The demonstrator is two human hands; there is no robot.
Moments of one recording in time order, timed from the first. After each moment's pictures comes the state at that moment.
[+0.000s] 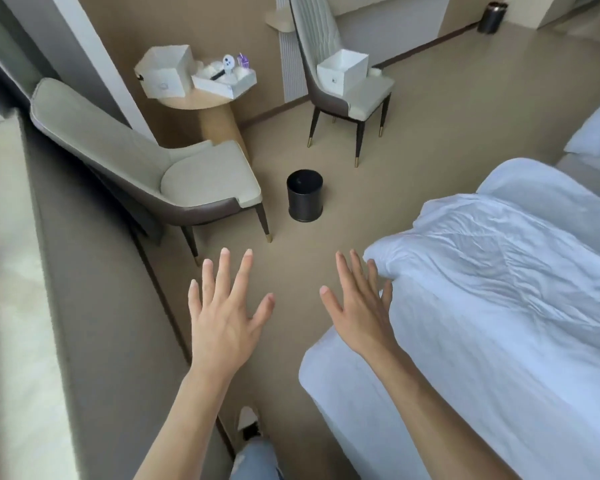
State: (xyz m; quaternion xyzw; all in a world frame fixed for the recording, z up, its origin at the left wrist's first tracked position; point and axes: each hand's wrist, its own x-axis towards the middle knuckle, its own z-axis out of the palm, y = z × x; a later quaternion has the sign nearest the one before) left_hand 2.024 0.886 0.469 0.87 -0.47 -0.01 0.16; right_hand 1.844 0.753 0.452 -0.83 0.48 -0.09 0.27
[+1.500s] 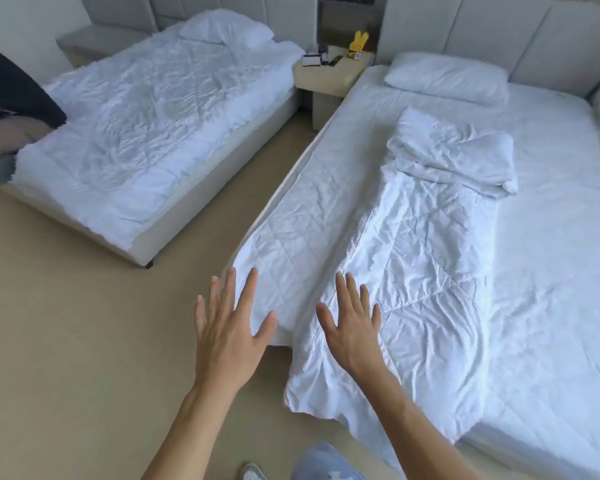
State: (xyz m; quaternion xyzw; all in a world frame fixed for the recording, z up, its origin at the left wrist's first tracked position) left_hand 1.820 -0.202 0.463 0.05 -0.98 -0.18 0.06; right_hand 1.786 0.003 0.434 0.01 0.94 -0.34 0.07
